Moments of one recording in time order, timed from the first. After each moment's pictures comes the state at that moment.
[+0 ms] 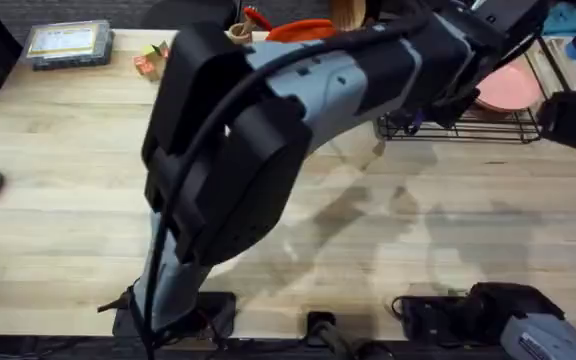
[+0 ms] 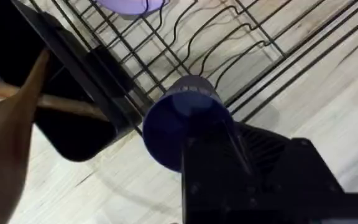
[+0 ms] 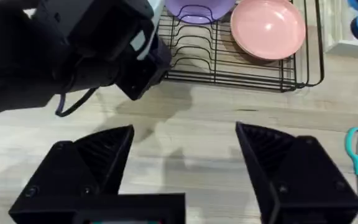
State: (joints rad) left arm -0.94 2.15 1.93 -0.71 -0.15 -0.21; right arm -0.07 0.80 1.39 -1.30 -0.06 -0.11
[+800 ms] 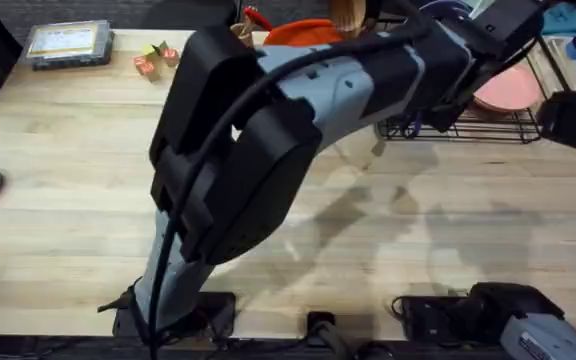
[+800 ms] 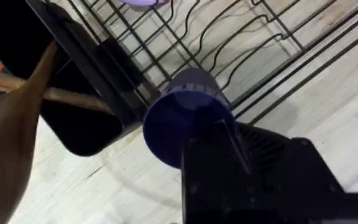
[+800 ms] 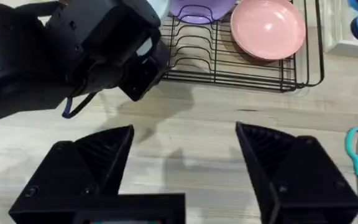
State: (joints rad) left arm -0.95 2.17 1.93 -0.73 -0.21 -0.21; right arm -0.07 0.80 1.39 -1.30 -0.06 -0.11
